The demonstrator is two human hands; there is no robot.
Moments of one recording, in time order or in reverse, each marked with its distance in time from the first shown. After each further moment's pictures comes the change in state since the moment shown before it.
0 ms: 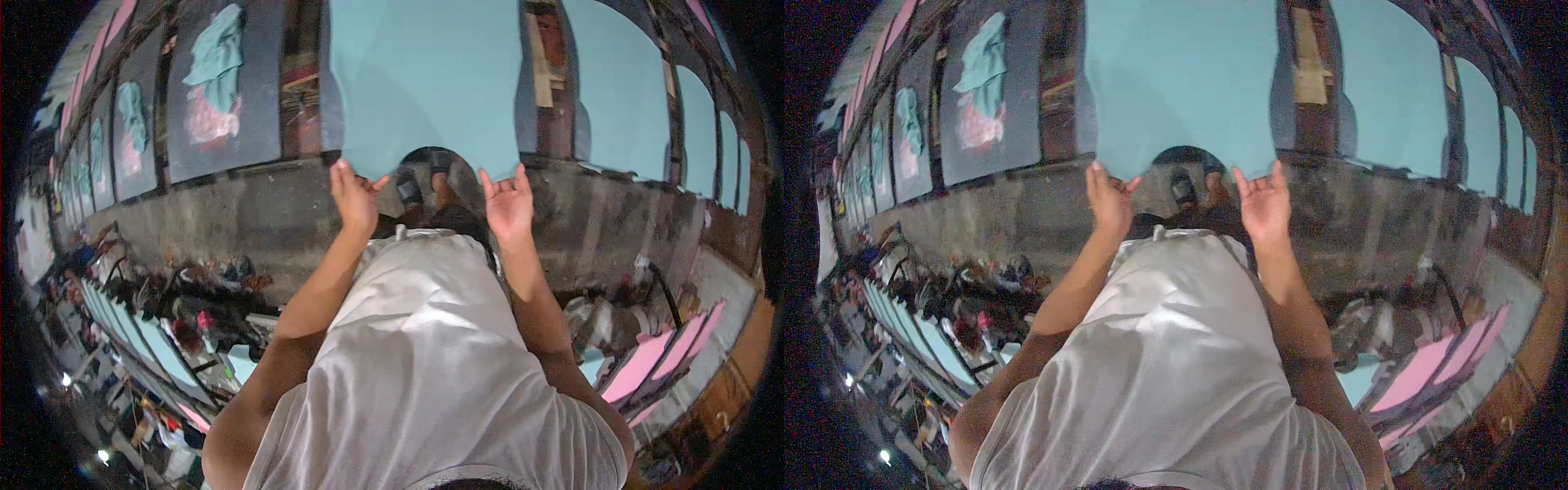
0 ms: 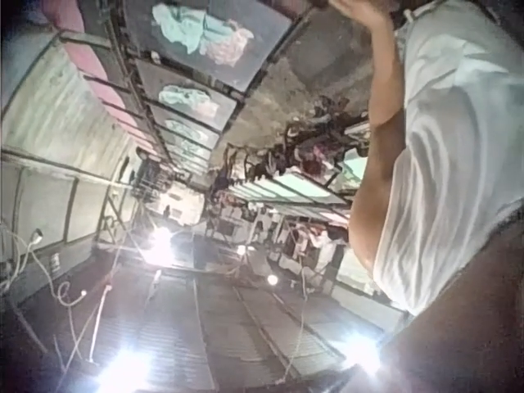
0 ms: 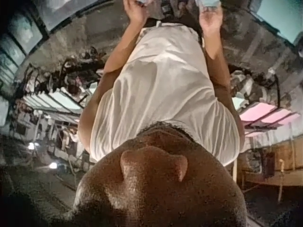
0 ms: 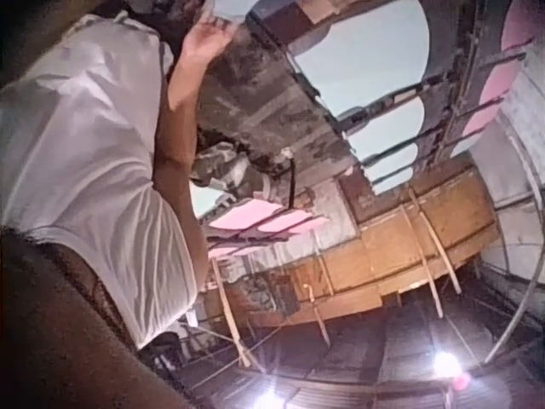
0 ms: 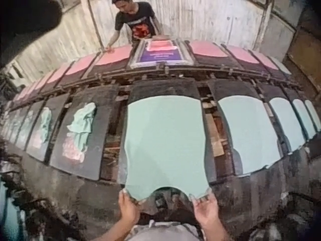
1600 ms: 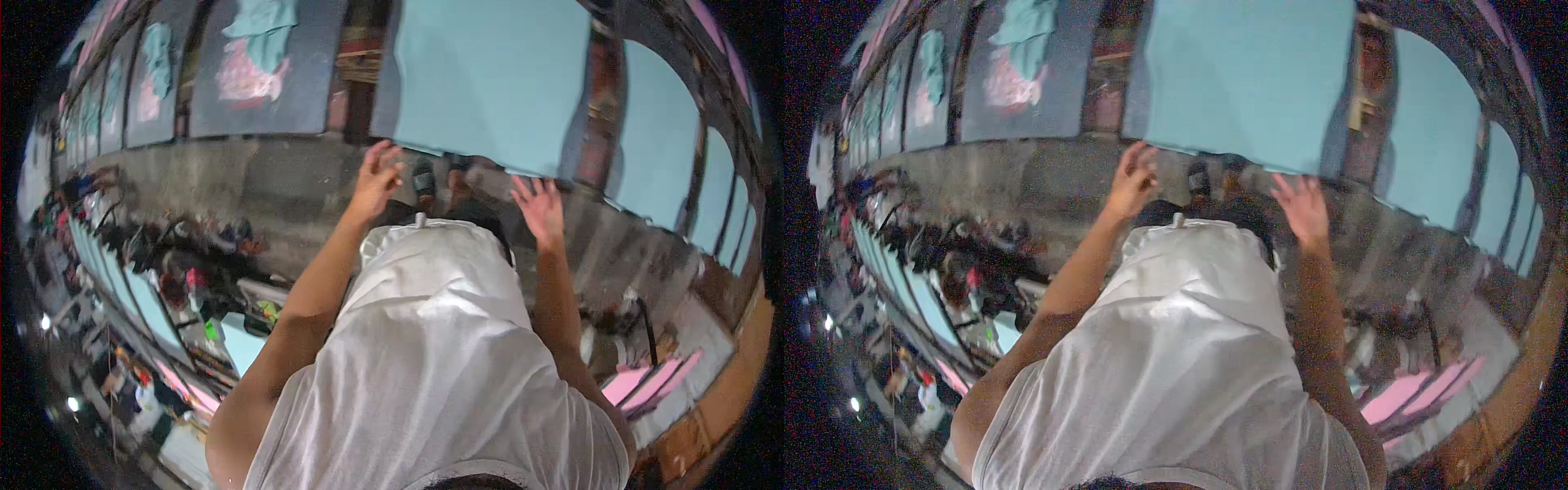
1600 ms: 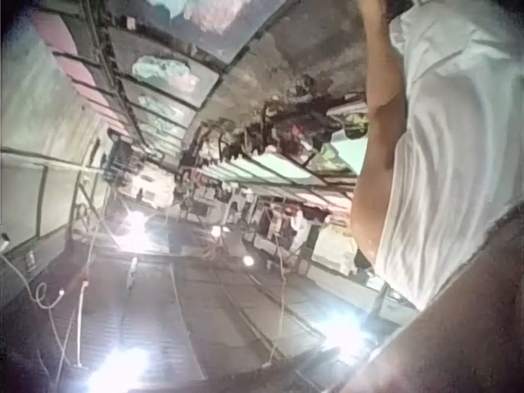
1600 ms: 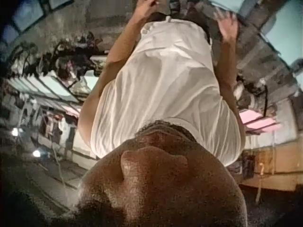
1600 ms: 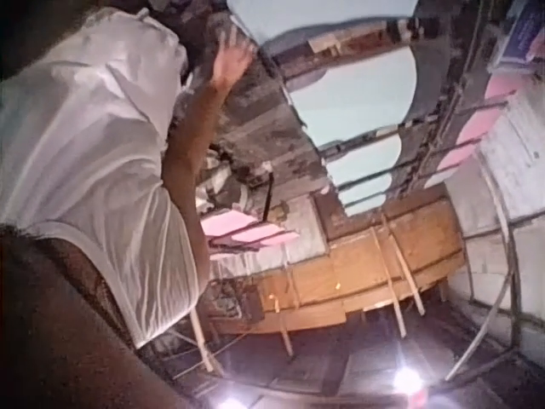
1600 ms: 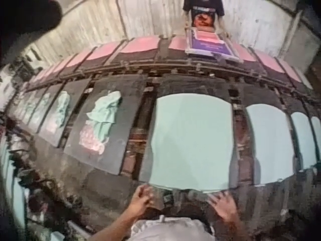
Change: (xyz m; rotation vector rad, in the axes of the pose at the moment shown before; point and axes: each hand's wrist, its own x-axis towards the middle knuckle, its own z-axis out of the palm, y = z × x) left_hand 0.046 -0.018 -0.073 0.018 -0.256 -0.176; right_hand 0.056 -0.035 -0.042 -0.375 -0.394 0.212
